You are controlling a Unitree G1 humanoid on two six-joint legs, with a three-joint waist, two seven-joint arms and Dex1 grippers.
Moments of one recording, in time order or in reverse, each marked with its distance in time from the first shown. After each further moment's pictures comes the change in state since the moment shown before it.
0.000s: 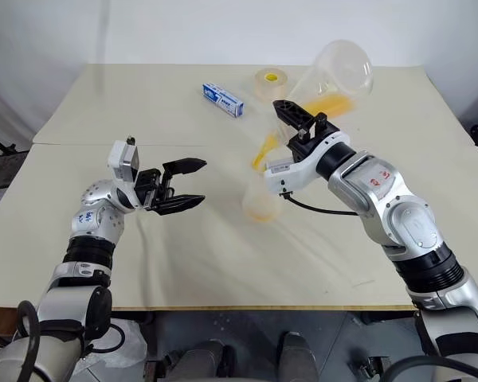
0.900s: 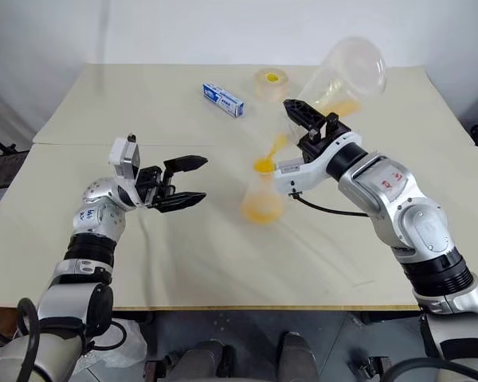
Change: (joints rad) left arm -0.031 -0.005 0.000 0.020 0.001 -0.002 0.000; right arm 0.042 -0.015 -0.068 -0.002 -0.020 -0.044 0.005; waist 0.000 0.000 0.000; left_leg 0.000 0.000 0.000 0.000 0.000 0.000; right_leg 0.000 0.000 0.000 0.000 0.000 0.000
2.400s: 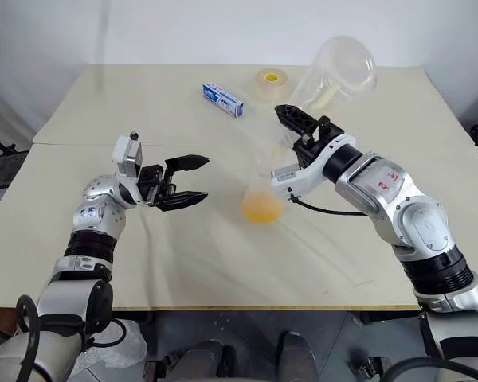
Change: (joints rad) left arm -0.012 0.006 -0.011 0.023 0.025 -0.013 -0.001; right arm -0.016 0.000 0.000 0.008 -0.038 -0.087 0.000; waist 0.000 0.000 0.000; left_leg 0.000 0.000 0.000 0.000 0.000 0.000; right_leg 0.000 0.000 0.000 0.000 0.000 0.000
